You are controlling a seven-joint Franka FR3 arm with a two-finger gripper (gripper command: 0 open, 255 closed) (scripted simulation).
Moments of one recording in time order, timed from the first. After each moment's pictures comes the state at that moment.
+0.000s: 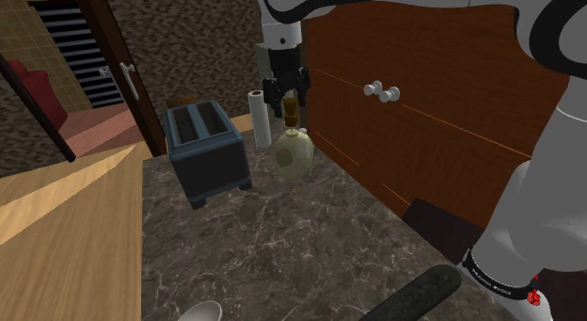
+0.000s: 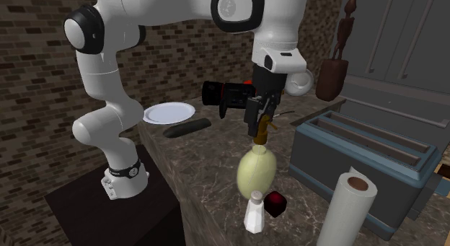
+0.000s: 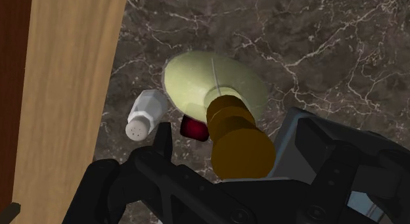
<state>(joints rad) 0.10 0.07 0.11 -1.58 0.01 1.58 0.20</state>
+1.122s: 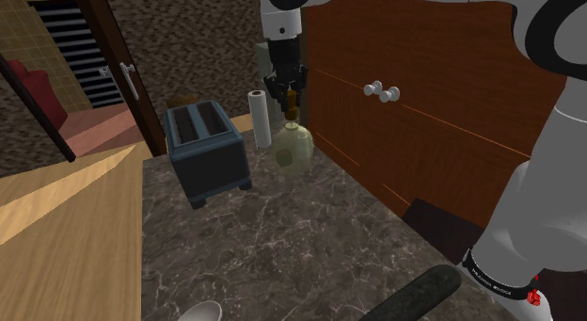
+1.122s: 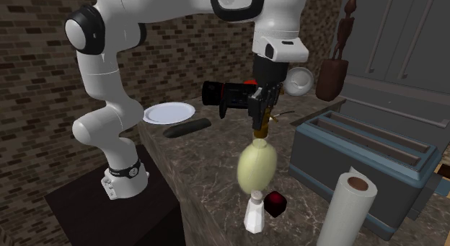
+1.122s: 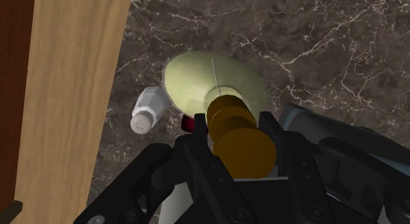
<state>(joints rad) 0.10 0.08 0.11 -1.51 0.01 1.53 0.20</state>
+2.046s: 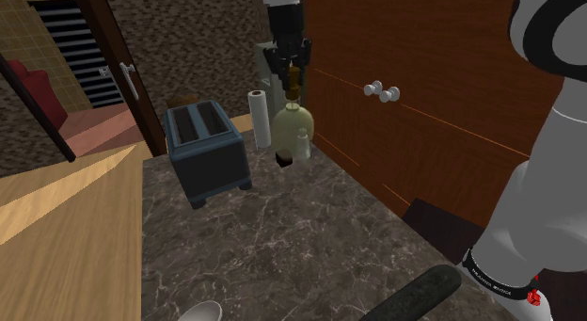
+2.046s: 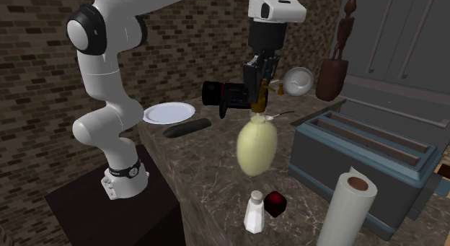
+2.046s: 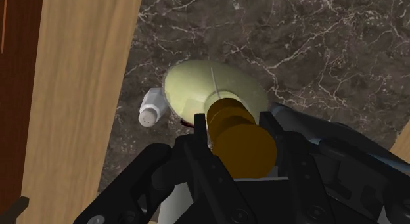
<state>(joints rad) 0.11 0.09 0.12 -1.33 0.01 1.35 0.22</state>
